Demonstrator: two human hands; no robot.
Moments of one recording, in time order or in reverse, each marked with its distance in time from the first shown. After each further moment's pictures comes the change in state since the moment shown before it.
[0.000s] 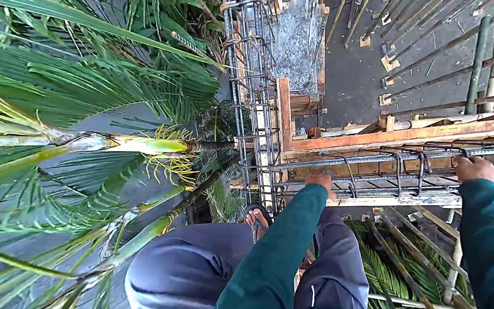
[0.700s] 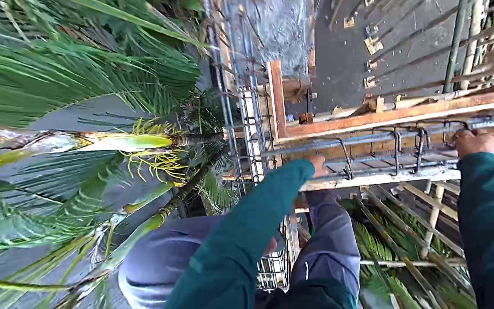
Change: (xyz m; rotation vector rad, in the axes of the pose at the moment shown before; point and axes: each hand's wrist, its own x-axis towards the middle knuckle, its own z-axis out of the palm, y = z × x) left_hand -0.013 -0.034 -0.037 -0.062 -0.088 0.334; right_hand -0.046 -0.024 -0.033 -0.003 0.060 0.000
